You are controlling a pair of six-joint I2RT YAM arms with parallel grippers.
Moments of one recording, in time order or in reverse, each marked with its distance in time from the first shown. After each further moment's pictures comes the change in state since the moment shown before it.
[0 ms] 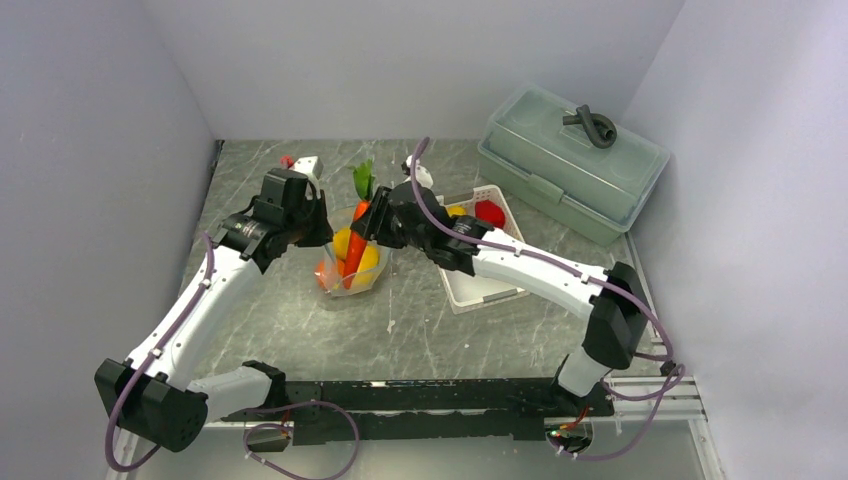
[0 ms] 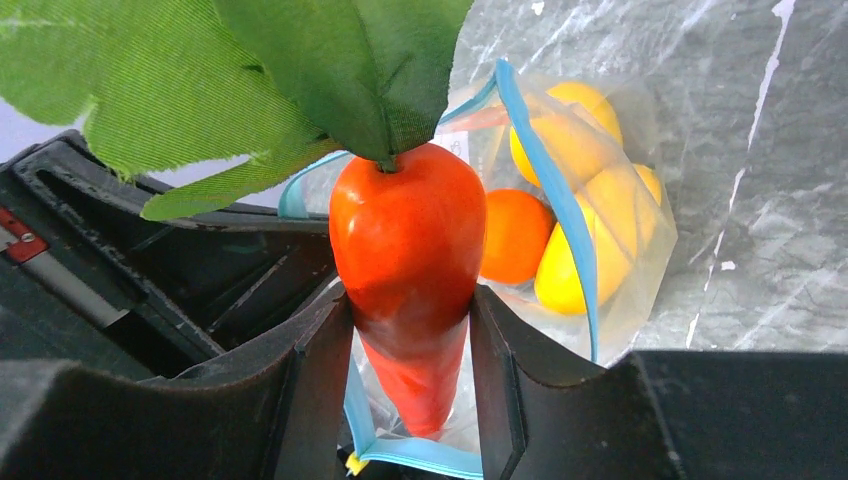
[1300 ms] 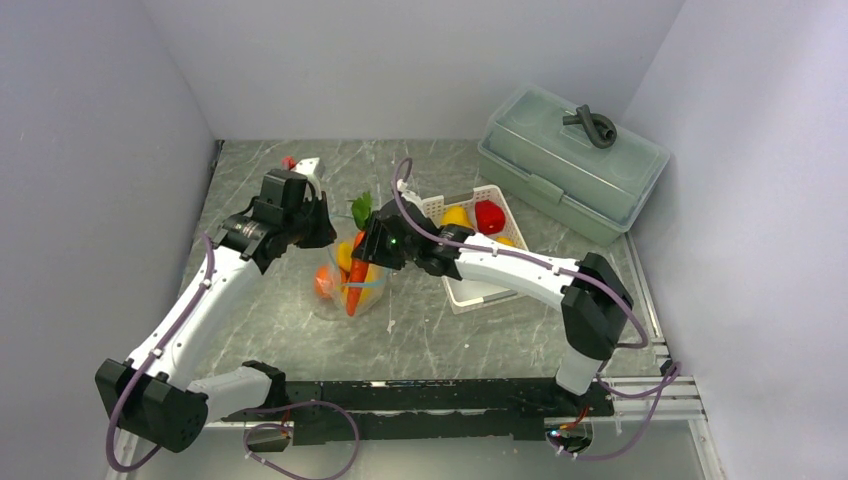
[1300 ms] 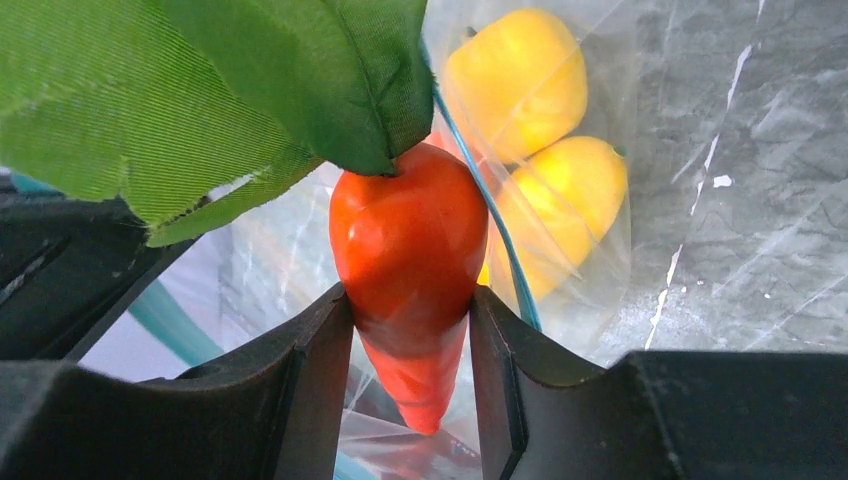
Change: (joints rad) left arm 0.006 -0.003 -0.011 0.011 0.052 0.000; right arm -0.002 0.107 -0.052 -0.038 -0.111 0.063
